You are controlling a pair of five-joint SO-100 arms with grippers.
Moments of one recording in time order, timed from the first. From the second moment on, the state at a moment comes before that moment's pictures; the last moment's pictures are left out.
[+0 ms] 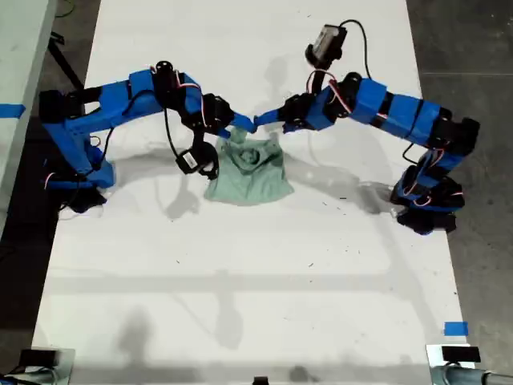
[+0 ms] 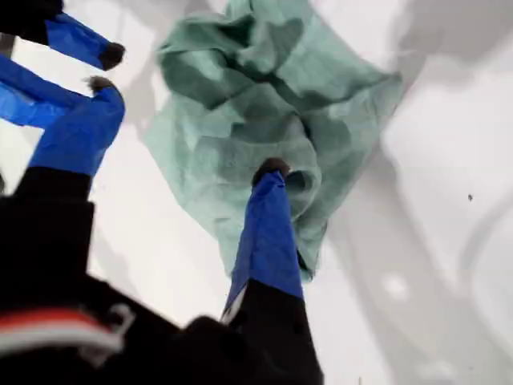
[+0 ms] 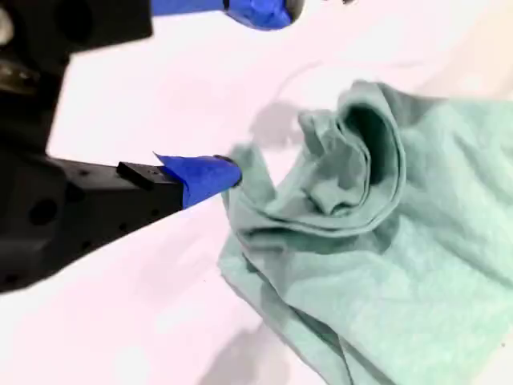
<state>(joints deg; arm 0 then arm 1) -22.1 82.8 71.9 73.7 19.0 22.5 96.2 85.8 59.9 -26.0</state>
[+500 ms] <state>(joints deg) -29.0 115.4 113.4 59.5 19.0 33.1 141.6 127.2 63.8 -26.2</state>
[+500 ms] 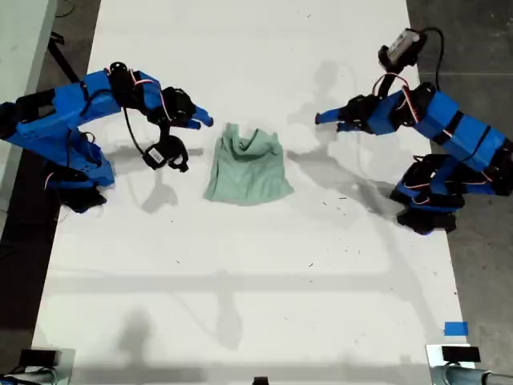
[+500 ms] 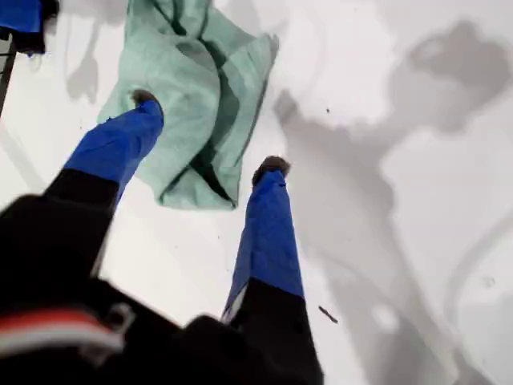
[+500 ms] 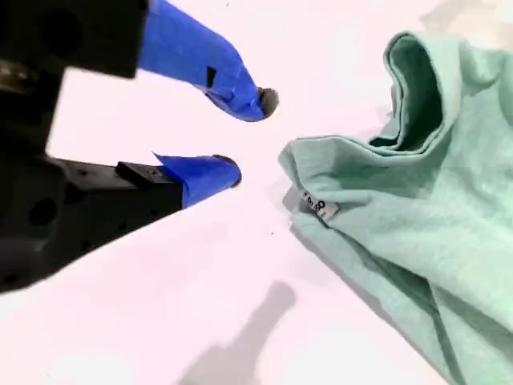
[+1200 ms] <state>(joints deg) -18.9 194.8 166.8 77.7 2.2 17.1 195.0 157.7 76.6 -12.5</state>
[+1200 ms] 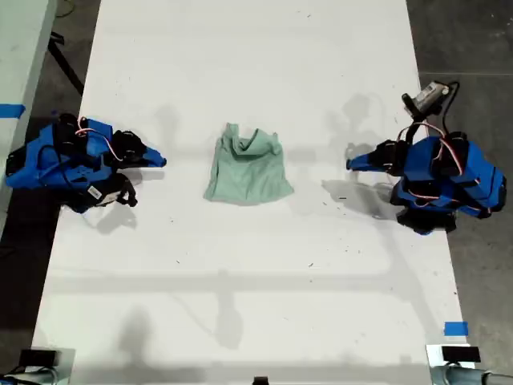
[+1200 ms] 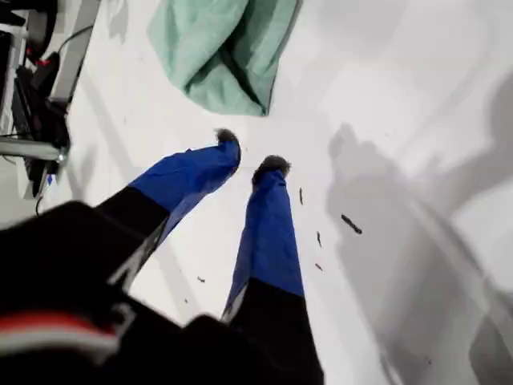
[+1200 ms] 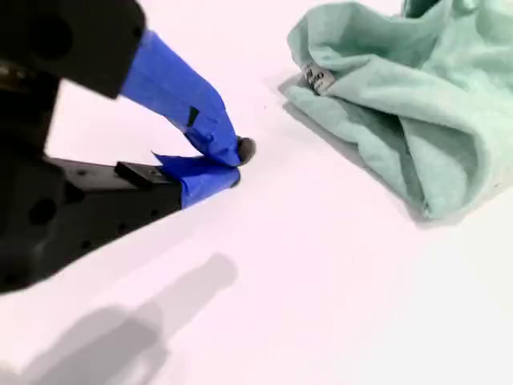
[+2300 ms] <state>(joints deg) -7.3 196.0 173.6 74.2 1.7 10.3 69.1 89.3 19.5 -33.3</state>
